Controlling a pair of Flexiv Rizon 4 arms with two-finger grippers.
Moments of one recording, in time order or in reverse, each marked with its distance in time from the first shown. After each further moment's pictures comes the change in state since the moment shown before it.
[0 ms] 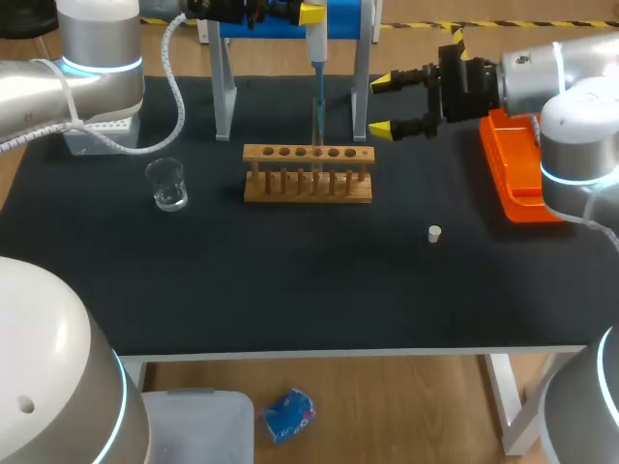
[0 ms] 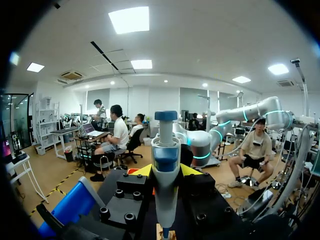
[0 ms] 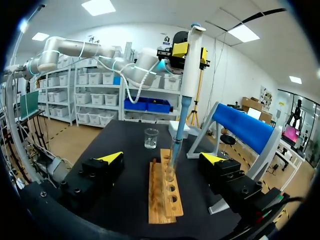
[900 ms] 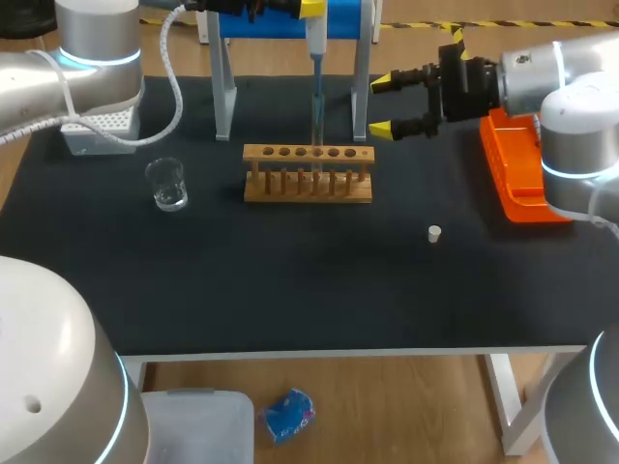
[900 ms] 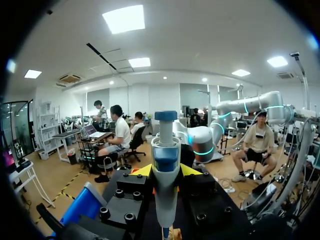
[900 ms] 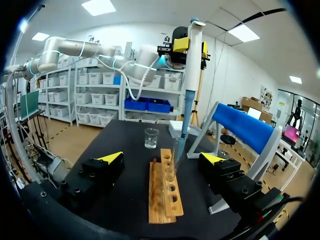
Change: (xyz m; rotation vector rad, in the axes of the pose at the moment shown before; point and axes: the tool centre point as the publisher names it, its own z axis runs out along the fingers) left arm 0.000 -0.012 0.000 -0.036 -0.015 0.054; right arm 0.000 0.000 -0.001 0.001 0.001 0.000
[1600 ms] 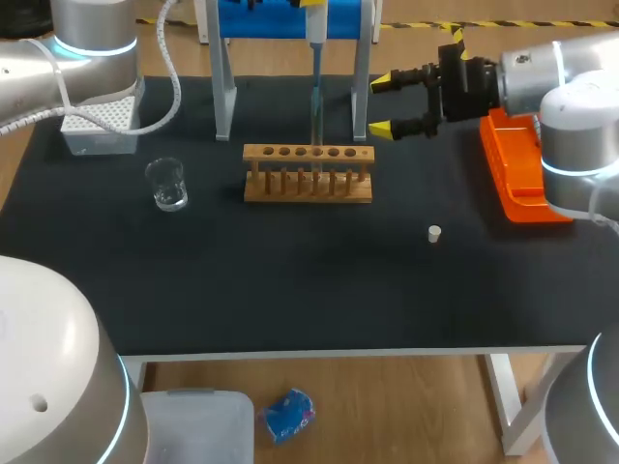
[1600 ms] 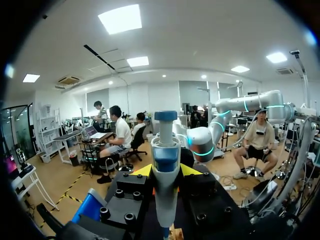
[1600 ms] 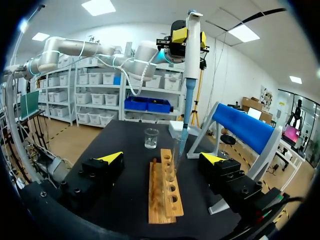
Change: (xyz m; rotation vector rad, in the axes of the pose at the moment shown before) left arm 0.003 -0.019 -0.002 -0.023 -0.005 0.029; right arm -0.001 0.000 0.000 -0.001 0.001 0.000
